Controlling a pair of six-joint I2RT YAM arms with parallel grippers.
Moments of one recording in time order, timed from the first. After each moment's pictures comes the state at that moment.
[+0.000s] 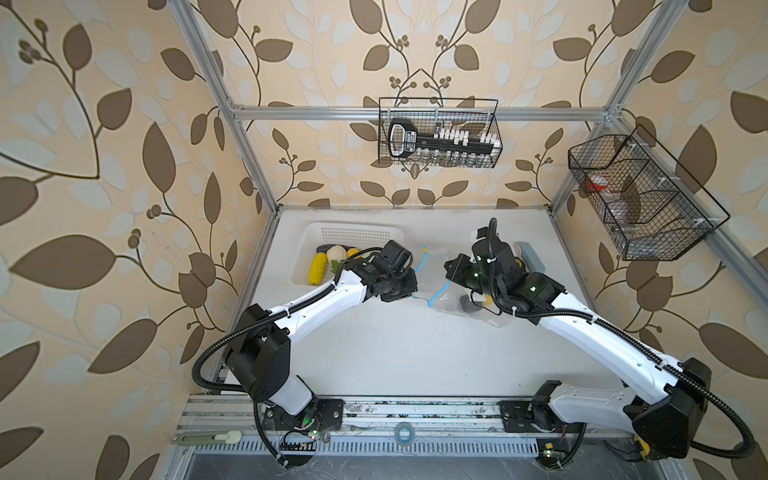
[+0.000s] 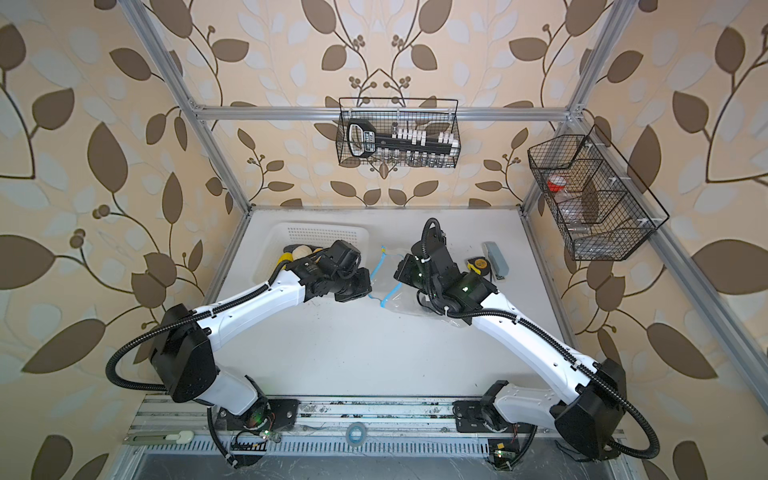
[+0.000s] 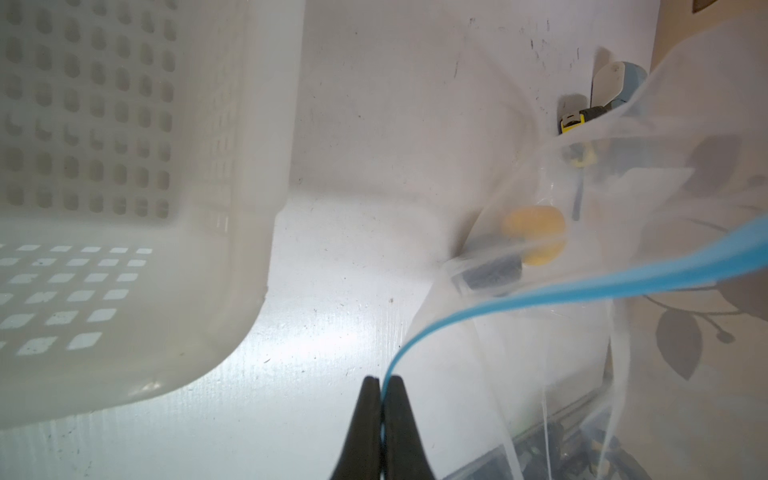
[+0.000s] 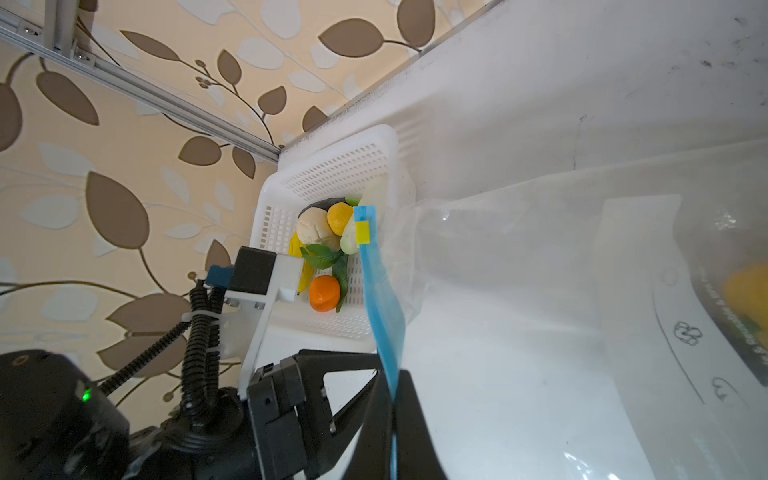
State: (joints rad) left arm -0.69 1.54 1.21 -0.61 0.14 -0.90; right arm 0.67 1.23 1.13 -0.50 0.14 0.93
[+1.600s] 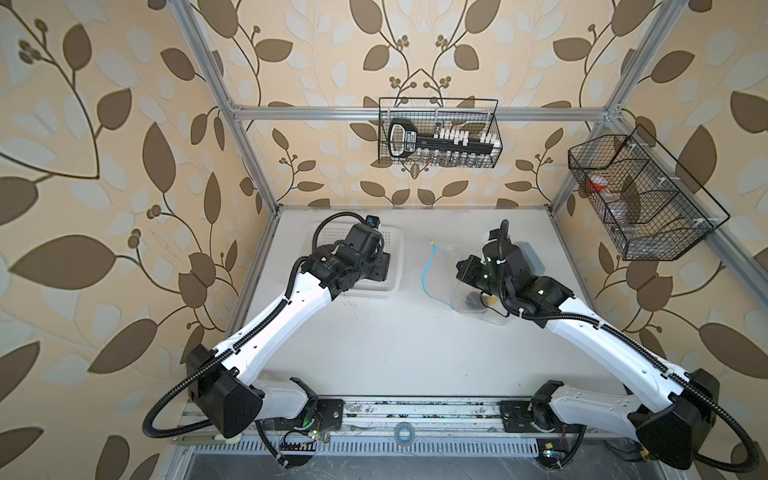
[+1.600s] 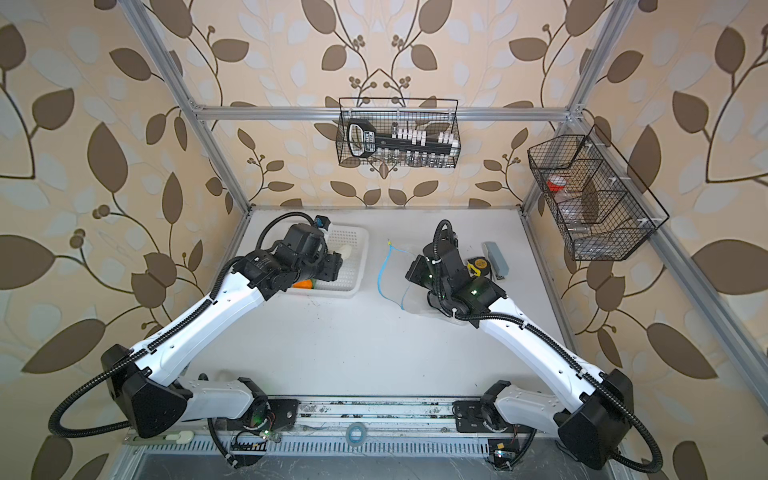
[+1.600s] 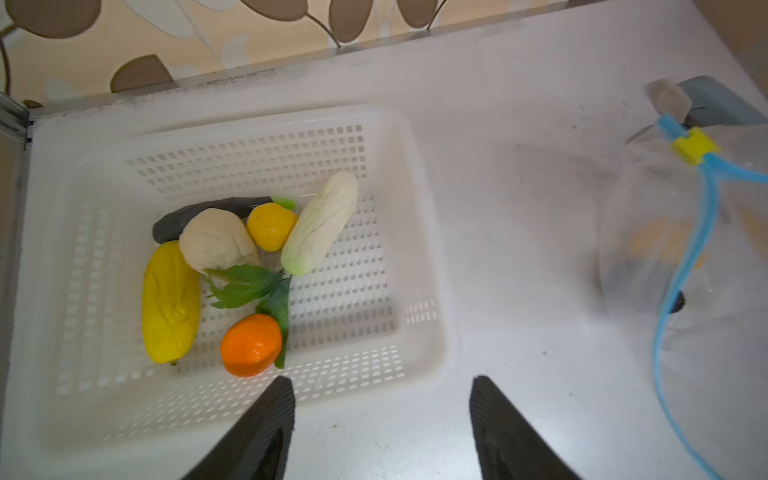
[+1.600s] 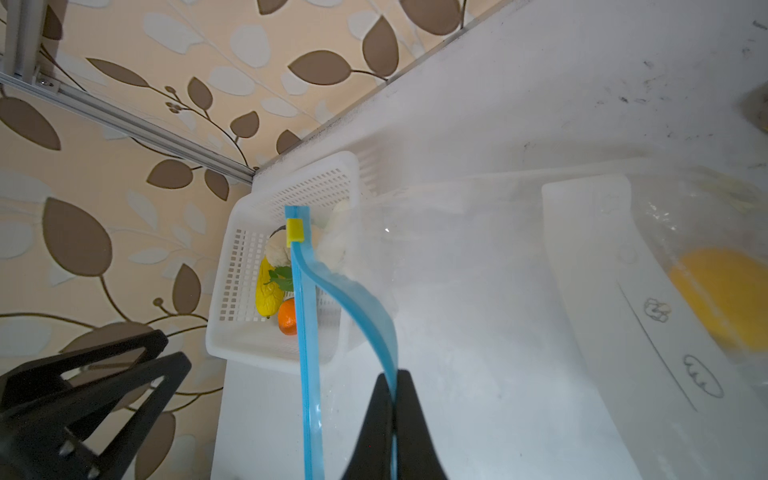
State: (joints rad) left arm -0.55 1.32 1.31 -0.79 -0.20 -0.23; right arm 0.61 1.18 1.05 -0.48 0.16 0.89
